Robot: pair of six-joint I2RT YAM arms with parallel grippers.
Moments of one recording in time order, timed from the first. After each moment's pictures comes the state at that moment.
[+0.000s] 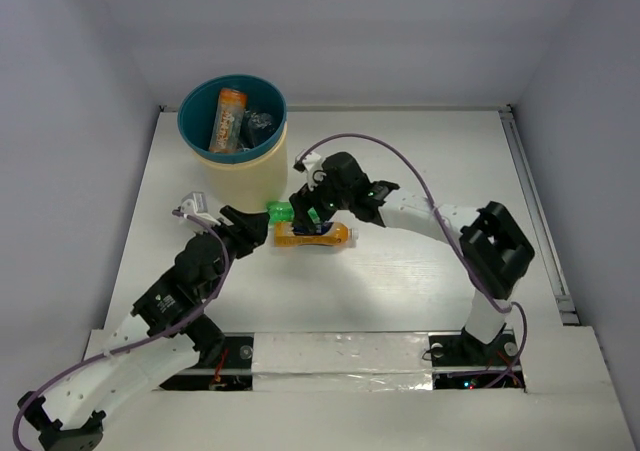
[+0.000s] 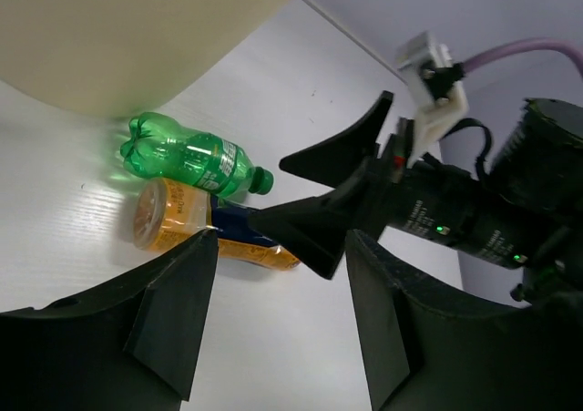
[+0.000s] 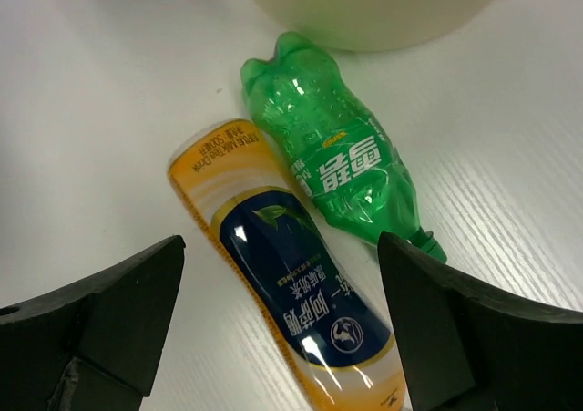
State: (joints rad) left arm -0.77 0.48 0.58 -0.36 -0.52 -0.91; right arm 0.80 1.78 1.27 -0.08 -0.26 0.04
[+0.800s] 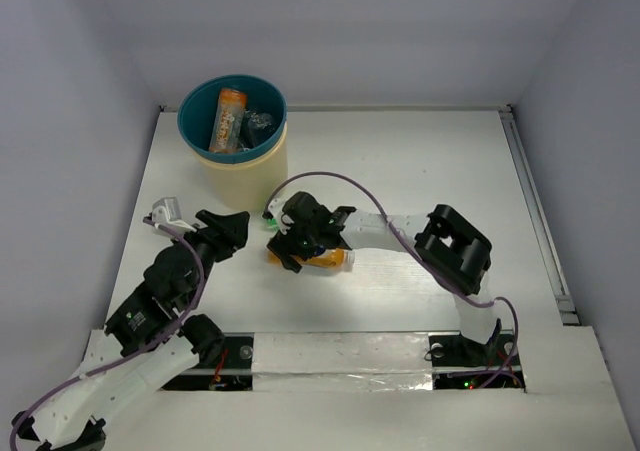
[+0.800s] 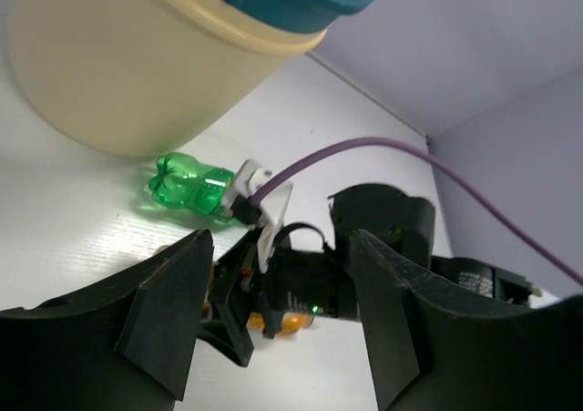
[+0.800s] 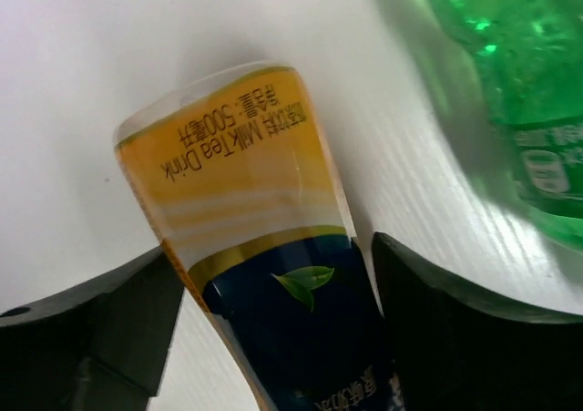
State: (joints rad) left arm -0.77 0.35 0.66 -0.50 -0.58 -0.83; right arm 0.99 2.01 1.38 -0.25 -0.15 0.01
